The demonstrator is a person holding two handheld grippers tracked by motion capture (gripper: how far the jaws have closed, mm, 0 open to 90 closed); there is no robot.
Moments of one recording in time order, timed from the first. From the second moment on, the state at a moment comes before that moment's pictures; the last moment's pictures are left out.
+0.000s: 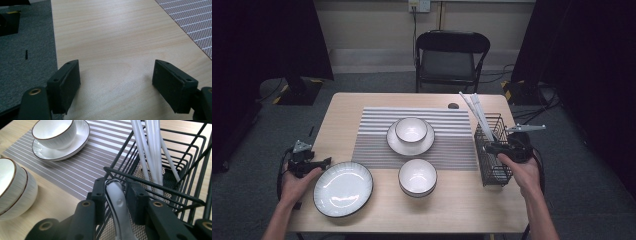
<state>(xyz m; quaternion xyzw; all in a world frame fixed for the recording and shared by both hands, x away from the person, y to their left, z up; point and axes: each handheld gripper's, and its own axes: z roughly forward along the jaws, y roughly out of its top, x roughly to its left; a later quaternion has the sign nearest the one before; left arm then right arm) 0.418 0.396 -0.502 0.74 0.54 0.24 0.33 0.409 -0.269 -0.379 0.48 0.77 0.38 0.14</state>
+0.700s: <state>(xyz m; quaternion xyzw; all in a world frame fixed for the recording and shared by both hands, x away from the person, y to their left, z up) 0.418 0.396 -0.502 0.74 0.54 0.24 0.33 0.409 -0.269 -0.377 0.47 0.78 0.38 0.15</state>
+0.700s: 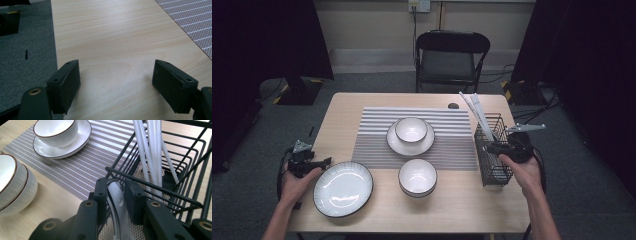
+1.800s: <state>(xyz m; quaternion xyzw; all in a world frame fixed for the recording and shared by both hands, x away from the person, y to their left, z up) 0.418 0.396 -0.502 0.74 0.54 0.24 0.33 0.414 -0.268 -0.379 0.47 0.79 0.37 0.14</state>
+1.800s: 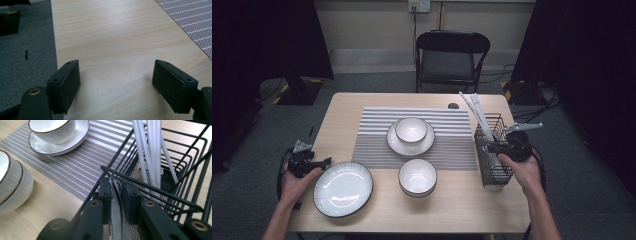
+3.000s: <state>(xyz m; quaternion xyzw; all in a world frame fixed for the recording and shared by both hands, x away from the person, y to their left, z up) 0.418 0.396 -0.502 0.74 0.54 0.24 0.33 0.405 -0.281 -0.378 0.41 0.80 0.40 0.18</state>
